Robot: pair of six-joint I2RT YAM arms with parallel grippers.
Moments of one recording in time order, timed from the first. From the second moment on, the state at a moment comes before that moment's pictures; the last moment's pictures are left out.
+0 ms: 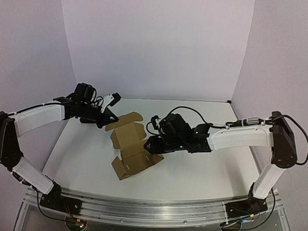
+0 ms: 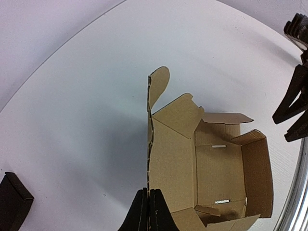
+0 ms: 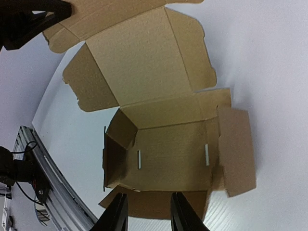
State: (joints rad) left arm -0.46 1.47 1.12 -0.38 0.45 0.39; right arm 1.05 1.74 1.19 -0.14 0.05 0.67
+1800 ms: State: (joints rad) left arm -0.46 1.39 1.03 -0.35 0.47 0.37; right arm 0.84 2.03 1.75 -0.52 -0.03 0.58
